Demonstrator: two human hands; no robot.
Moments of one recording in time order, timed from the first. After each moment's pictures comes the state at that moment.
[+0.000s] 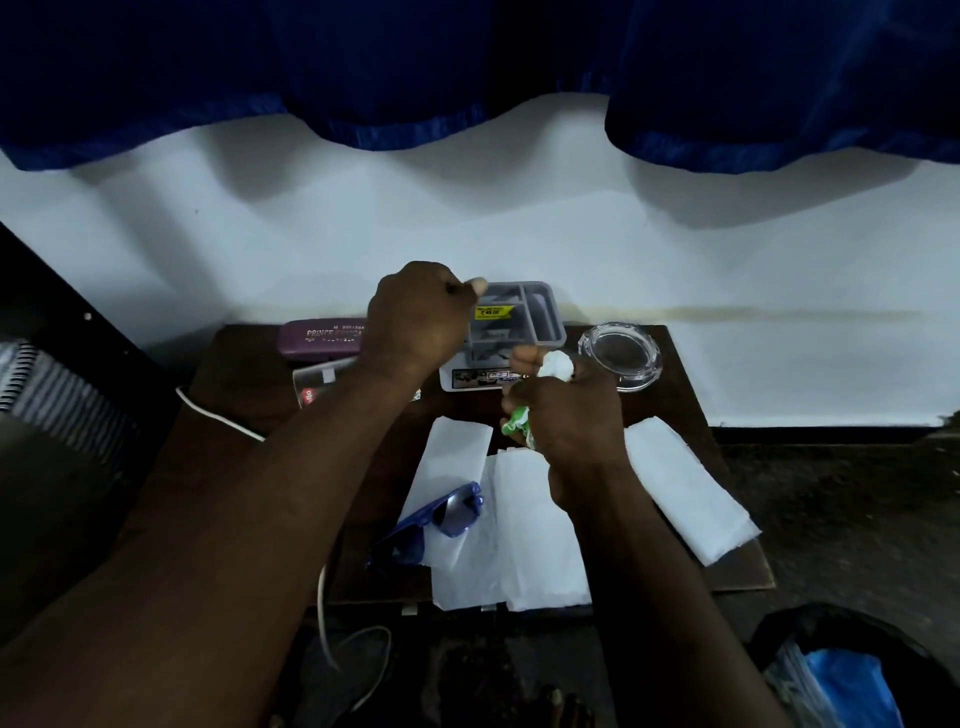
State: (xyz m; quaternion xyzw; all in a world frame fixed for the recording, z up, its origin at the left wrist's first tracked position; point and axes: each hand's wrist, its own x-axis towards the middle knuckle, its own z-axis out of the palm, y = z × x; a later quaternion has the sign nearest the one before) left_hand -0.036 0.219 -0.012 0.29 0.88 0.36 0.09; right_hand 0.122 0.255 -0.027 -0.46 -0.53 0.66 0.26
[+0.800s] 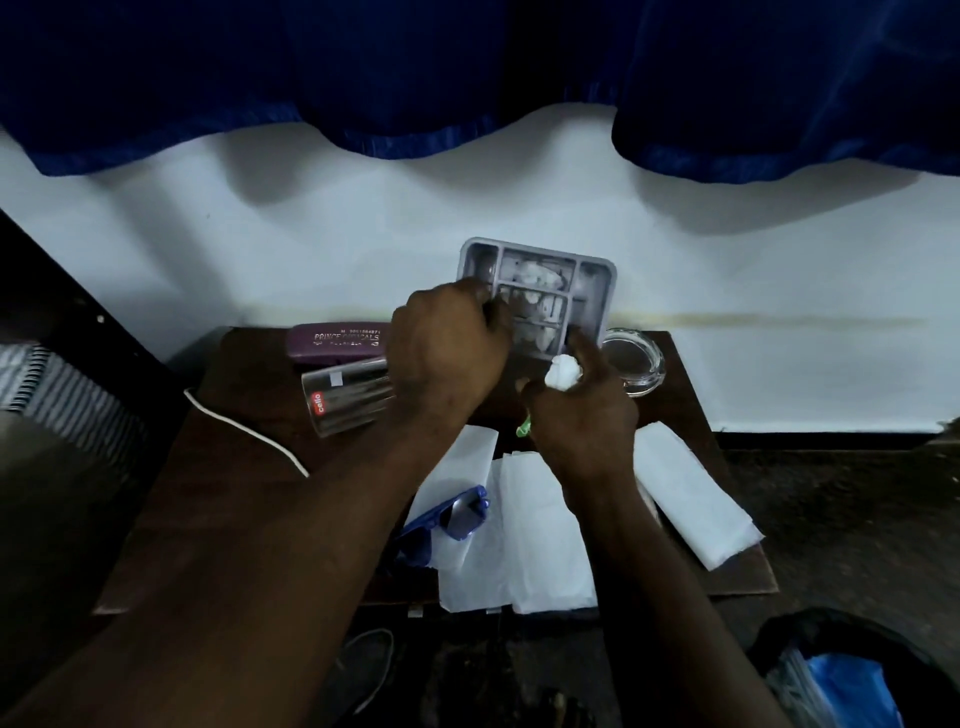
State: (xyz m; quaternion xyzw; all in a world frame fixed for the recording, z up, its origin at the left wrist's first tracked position) left_hand 0.004 0.213 -0.011 0.36 0.87 0.31 -0.15; right_hand 0.126 0.254 -0.024 -0.48 -0.67 0.48 0.29
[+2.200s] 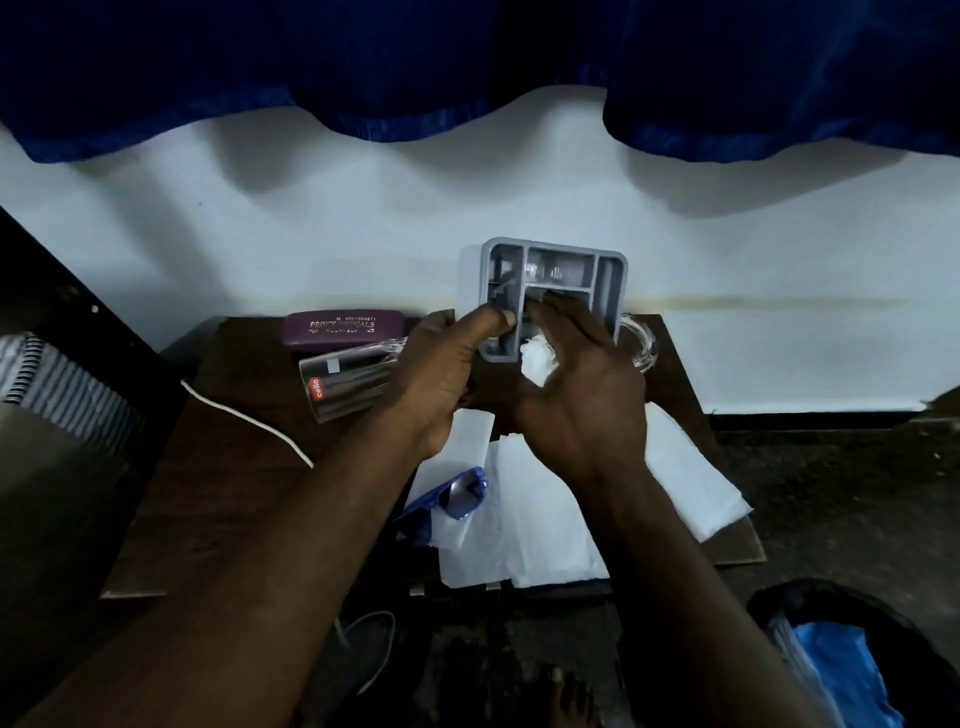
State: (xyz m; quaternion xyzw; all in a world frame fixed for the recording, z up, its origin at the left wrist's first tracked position) left_hand 0.021 0.192 -0.022 0.10 0.63 0.67 0.38; right_hand 0.140 0.254 -0.016 -0.32 -0.87 0.23 0.29
